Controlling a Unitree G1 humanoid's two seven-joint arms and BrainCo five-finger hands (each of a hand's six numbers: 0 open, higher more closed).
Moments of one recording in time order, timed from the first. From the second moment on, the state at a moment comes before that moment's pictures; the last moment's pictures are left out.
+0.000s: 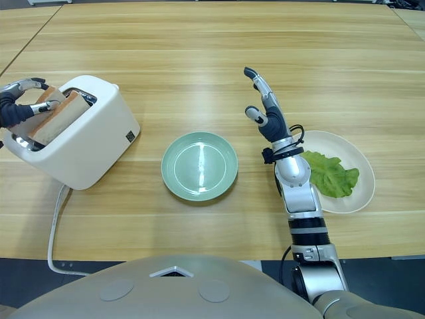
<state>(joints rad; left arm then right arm) 0.02 0.98 0.34 -0.13 0.31 0.14 -0.49 -0.09 -0.25 0.03 -0.05 -0.22 -0.36 0.08</state>
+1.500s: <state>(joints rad) -0.59 0.87 0.25 -0.20 -0.17 0.34 -0.59 -0.18 -0.40 -0.08 -0.08 -0.30 -0.35 0.06</state>
